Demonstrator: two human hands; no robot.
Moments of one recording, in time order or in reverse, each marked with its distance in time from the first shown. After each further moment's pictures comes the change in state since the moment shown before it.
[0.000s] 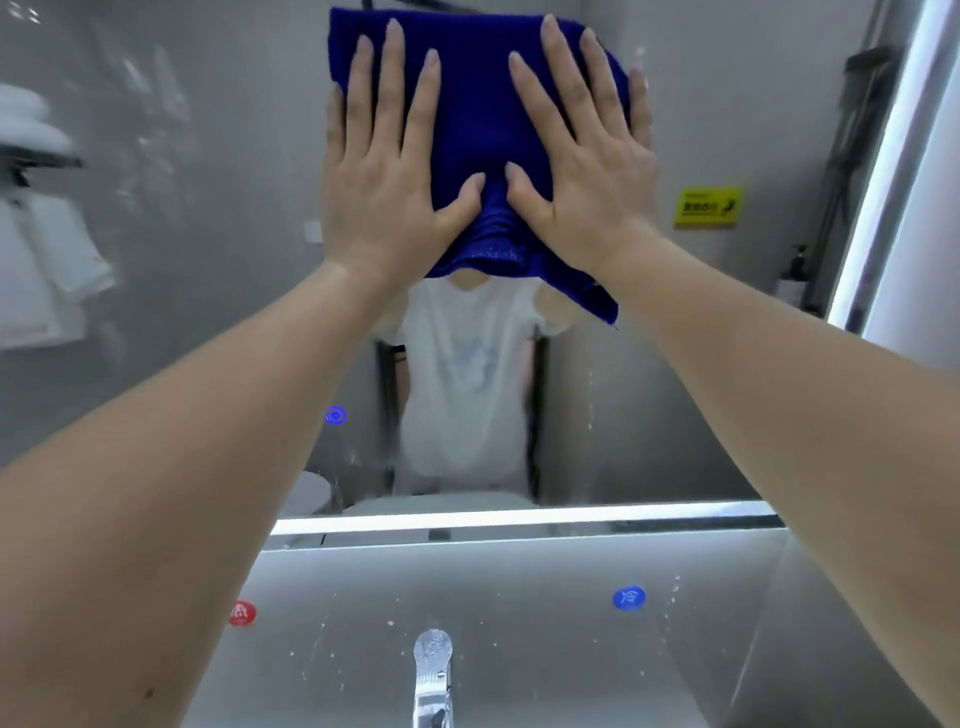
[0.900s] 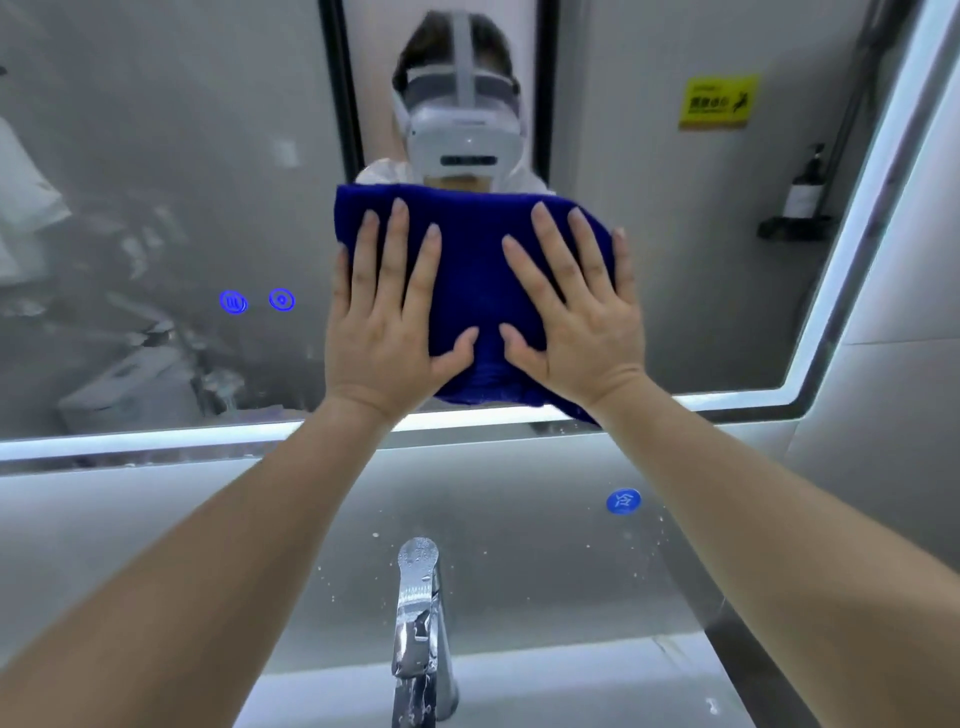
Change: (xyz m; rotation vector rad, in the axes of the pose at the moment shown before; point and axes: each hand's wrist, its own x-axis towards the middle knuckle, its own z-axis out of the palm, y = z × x) left_hand -0.197 0.038 0.049 0.004 -0.038 0.128; right_hand -0.212 -0.039 0.063 0.057 0.105 -0.066
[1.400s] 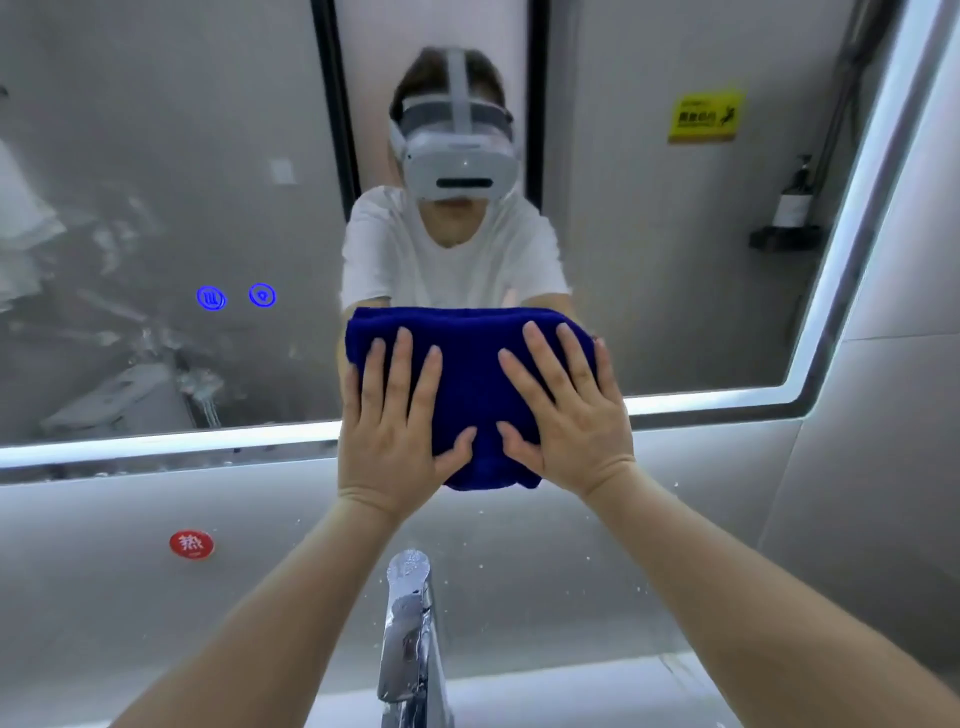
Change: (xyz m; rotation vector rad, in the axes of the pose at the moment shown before) left_hand -0.090 0.031 0.024 -0.024 -0.055 -0.018; right_hand -0.086 -0.026 0.012 0.011 -0.056 -0.023
